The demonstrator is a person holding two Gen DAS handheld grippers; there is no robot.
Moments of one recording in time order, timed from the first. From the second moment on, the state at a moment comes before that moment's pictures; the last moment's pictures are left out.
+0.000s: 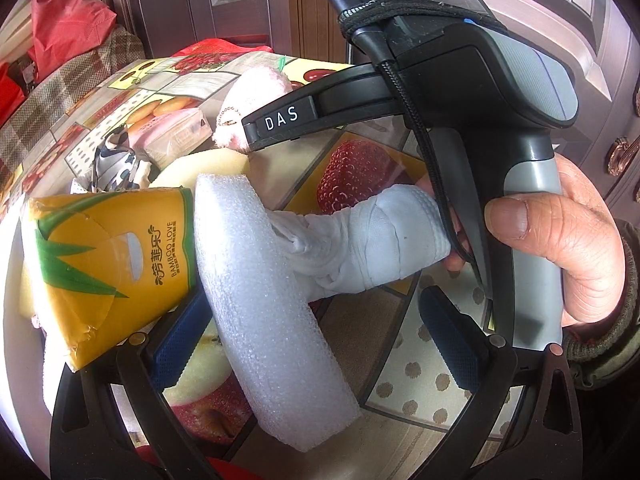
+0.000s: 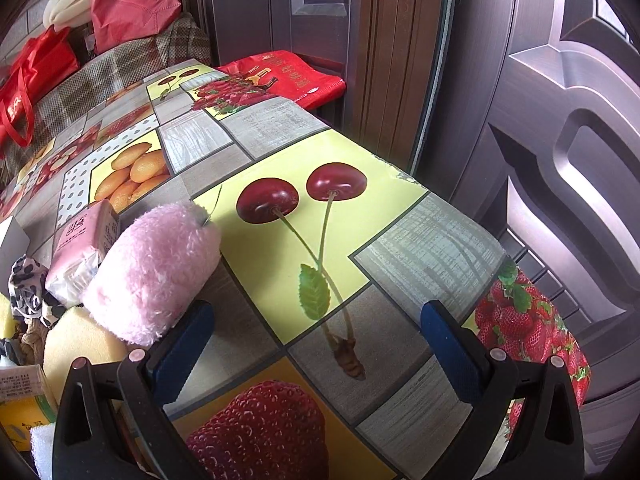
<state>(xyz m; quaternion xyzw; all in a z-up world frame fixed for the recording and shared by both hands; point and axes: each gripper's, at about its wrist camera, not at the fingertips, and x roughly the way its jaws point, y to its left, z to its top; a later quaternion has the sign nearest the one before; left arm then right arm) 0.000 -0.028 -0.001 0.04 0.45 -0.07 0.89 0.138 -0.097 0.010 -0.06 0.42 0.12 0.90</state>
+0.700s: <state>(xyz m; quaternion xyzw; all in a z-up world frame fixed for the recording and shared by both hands) 0.000 -0.026 -0.001 0.04 0.45 -0.07 0.89 0.137 -0.097 0.009 -0.06 0.42 0.12 0.90</state>
